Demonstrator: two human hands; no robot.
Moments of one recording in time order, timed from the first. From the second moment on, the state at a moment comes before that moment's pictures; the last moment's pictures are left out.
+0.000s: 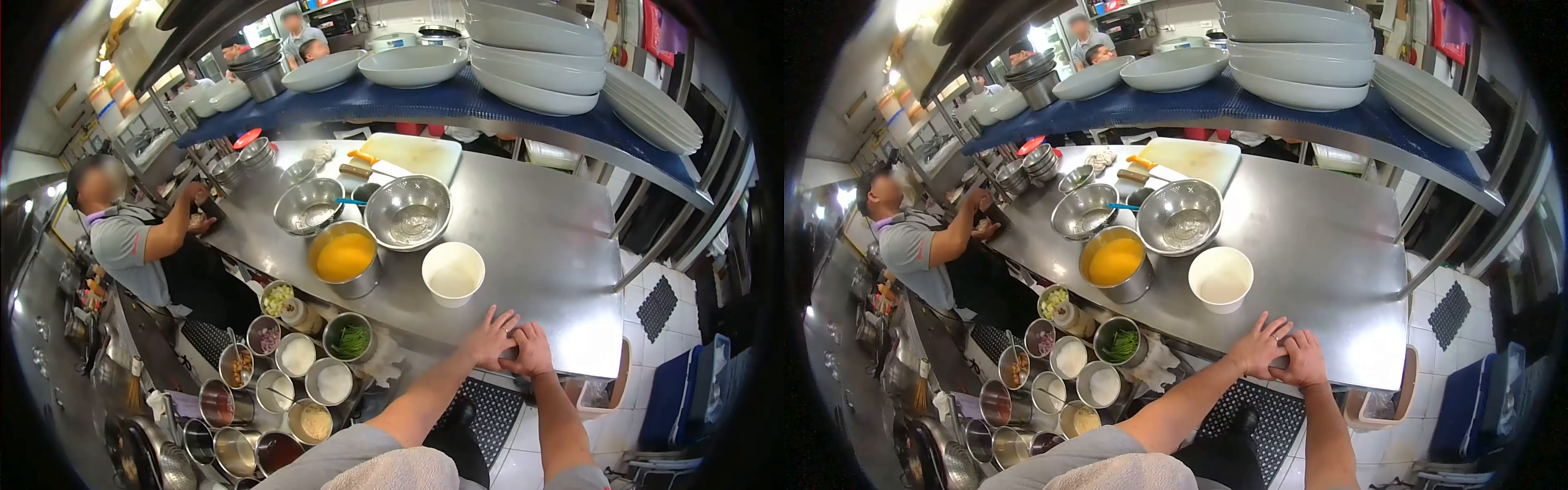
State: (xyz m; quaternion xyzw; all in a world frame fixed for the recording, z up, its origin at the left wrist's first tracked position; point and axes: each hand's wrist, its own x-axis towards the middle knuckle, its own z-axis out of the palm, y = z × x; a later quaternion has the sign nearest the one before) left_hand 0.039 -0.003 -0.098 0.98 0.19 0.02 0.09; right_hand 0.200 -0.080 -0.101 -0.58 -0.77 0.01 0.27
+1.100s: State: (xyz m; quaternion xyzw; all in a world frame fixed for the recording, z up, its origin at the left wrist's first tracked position) left_hand 0.040 -0.005 -0.104 0.98 0.19 0.04 0.09; right_hand 0.200 -0.087 -0.097 -0.55 -0.79 -0.03 0.26
